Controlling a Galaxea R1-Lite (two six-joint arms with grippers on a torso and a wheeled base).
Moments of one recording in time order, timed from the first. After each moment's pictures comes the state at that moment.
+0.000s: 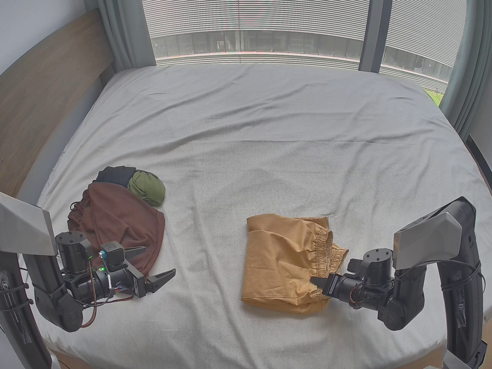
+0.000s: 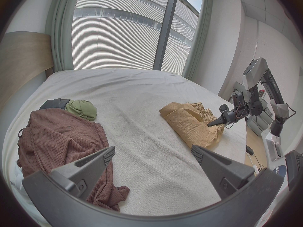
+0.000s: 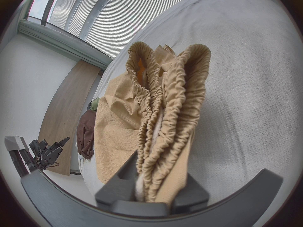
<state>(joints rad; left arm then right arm) -0.10 2.15 -0.19 -1.55 -0.50 0.17 0.40 2.51 -0.45 -1.54 0.23 0.69</state>
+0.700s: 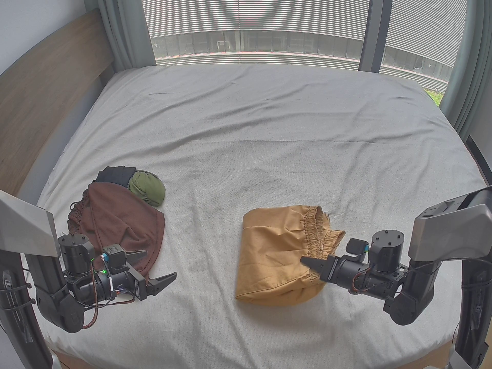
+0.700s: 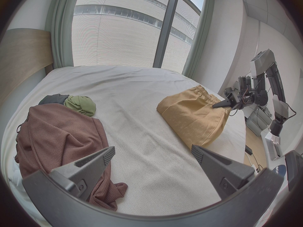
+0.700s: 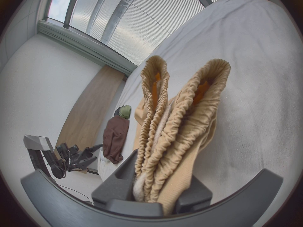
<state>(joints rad) -0.10 2.17 -0.19 -1.55 -0.50 0.17 0.46 2.32 -0.44 -1.54 0.29 0.70</state>
